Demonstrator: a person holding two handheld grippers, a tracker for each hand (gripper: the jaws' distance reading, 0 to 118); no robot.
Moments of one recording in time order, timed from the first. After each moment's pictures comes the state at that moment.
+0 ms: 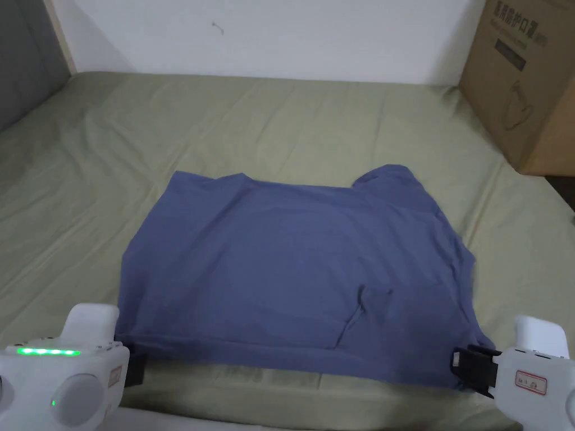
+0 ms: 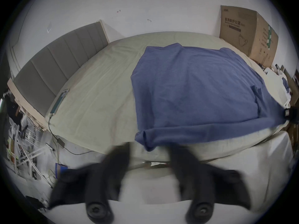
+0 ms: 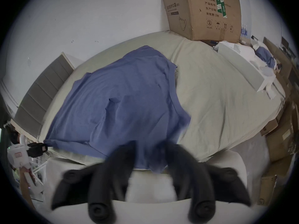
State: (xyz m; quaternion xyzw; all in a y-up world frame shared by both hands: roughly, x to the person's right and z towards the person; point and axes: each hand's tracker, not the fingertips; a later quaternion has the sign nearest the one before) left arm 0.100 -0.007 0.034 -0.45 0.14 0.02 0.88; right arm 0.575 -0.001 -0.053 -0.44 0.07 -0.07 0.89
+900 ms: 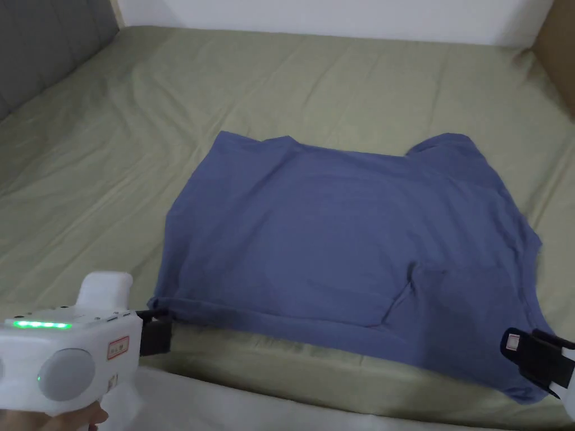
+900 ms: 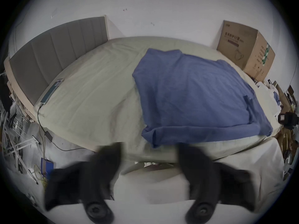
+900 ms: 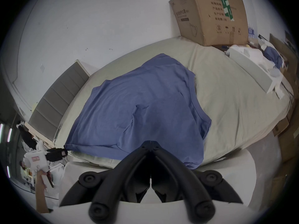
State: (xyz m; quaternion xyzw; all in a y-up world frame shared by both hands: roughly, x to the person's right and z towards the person) left arm 0.070 -0.022 0.046 -0.44 0.11 0.07 0.89; right arm 0.558 0.024 -0.028 -0.41 0.14 -0.14 0.89
